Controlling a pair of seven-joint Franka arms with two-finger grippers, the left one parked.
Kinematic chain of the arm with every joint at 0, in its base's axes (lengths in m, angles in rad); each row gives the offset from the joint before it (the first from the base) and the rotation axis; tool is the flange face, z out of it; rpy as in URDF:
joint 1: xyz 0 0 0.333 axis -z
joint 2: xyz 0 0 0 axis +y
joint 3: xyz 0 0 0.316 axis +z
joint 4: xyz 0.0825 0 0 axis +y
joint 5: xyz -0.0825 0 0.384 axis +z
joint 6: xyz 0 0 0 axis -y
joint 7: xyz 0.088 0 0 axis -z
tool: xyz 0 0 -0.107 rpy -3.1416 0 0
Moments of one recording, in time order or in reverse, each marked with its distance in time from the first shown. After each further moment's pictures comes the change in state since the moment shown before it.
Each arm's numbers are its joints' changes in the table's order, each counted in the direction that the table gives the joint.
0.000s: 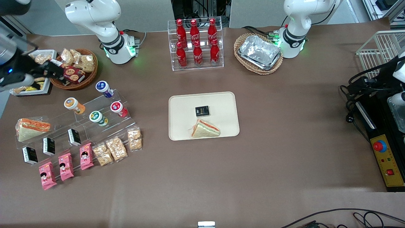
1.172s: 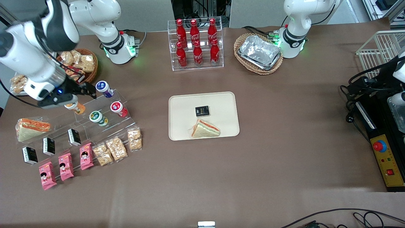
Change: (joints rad) arm -0.008 0.025 0.008 0.409 0.000 0.429 0.015
